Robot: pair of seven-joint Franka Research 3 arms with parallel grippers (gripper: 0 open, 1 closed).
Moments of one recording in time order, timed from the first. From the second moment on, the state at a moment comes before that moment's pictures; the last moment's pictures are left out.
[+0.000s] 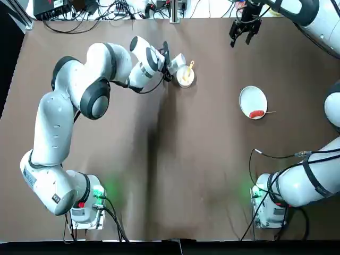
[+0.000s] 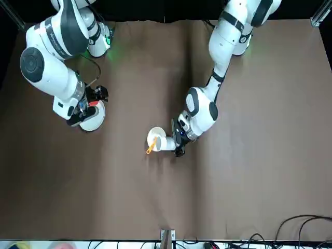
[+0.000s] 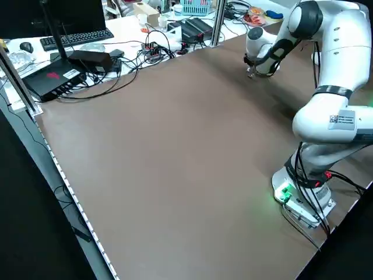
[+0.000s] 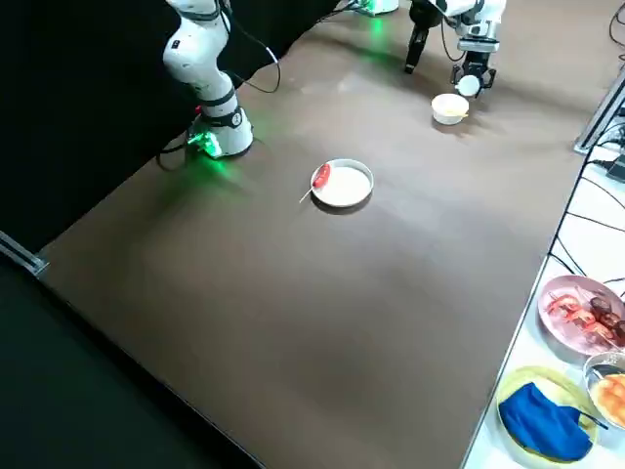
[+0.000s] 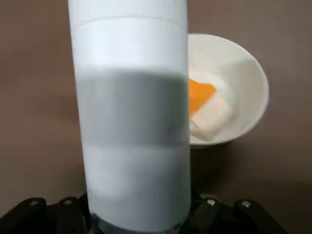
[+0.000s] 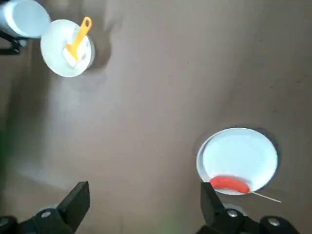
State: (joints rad) left arm -0.67 0.80 -0.02 -1.64 -1.13 2.78 1.78; right arm 0.34 0.12 -0.05 -1.74 0.17 1.70 -0.04
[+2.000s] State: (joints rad) left arm -0.47 0.54 0.01 -1.70 -0.88 2.47 1.63; right arm 0.37 0.69 -0.04 -1.30 0.57 1.95 -0.43
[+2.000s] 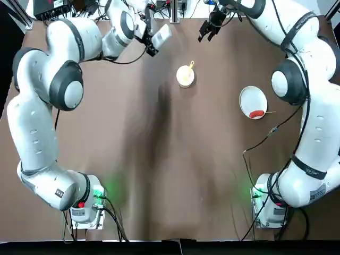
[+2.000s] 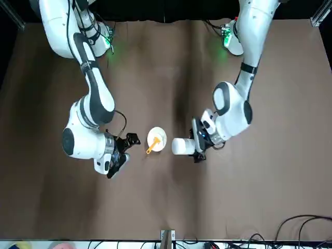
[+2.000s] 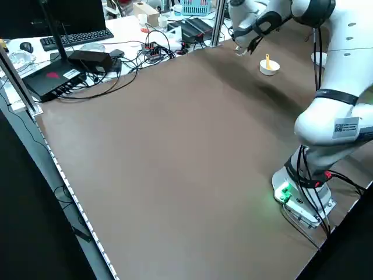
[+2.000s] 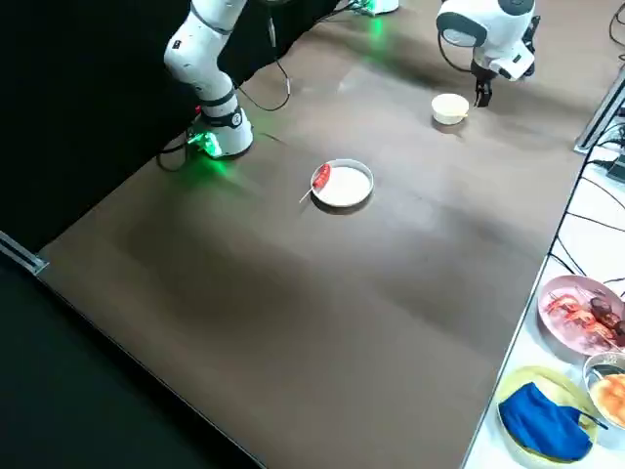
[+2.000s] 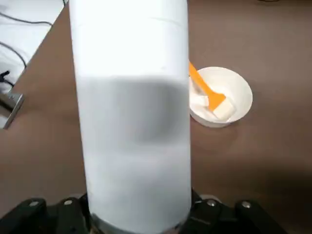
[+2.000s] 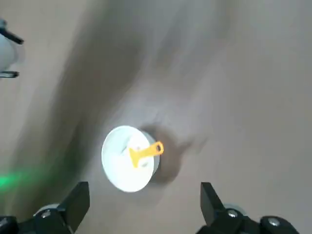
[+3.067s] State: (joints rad) left arm 0.33 0.57 -0.15 -1.70 -1.00 1.75 2.18; right arm 0.40 0.85 -0.04 -1.30 0.67 2.15 -0.55
